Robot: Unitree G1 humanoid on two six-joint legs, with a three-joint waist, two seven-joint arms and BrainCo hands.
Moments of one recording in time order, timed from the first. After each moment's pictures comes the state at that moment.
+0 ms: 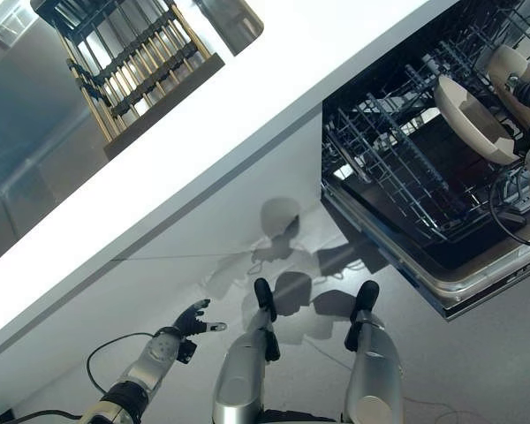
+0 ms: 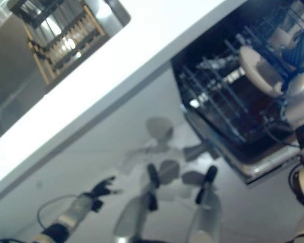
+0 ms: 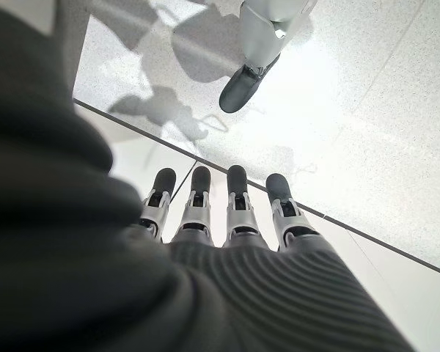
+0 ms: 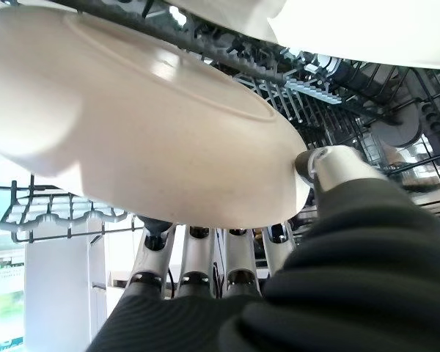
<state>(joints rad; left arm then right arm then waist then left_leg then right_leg) -0.15 0.44 -0.45 0.74 -0.10 -0.03 -0.02 -1.05 -1.04 0.44 0.71 -0.32 0.24 -0.27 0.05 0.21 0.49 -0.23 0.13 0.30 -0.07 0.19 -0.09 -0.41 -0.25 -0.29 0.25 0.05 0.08</state>
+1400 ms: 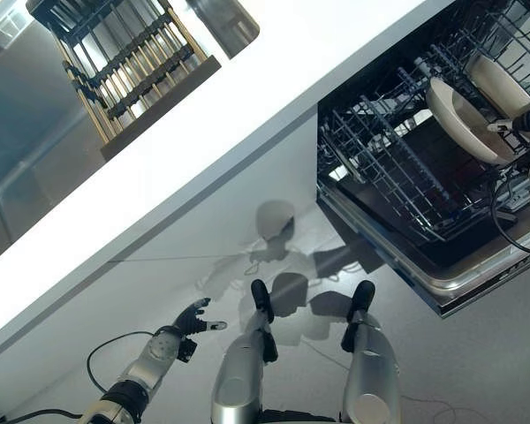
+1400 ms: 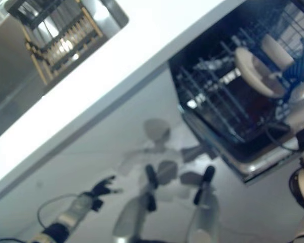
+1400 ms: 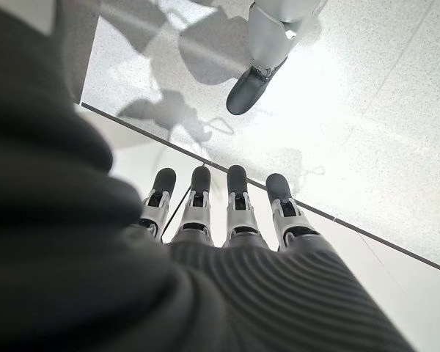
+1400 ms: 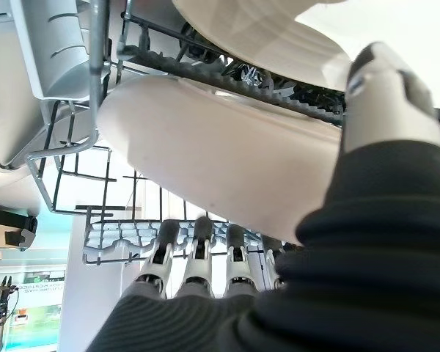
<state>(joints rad) -0.16 0.44 -0.45 0.74 -0.10 -0.03 -0.02 -1.02 -1.04 0.44 0.77 -0.30 0.28 -0.21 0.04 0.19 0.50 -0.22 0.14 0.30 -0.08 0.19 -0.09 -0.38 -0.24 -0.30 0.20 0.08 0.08</state>
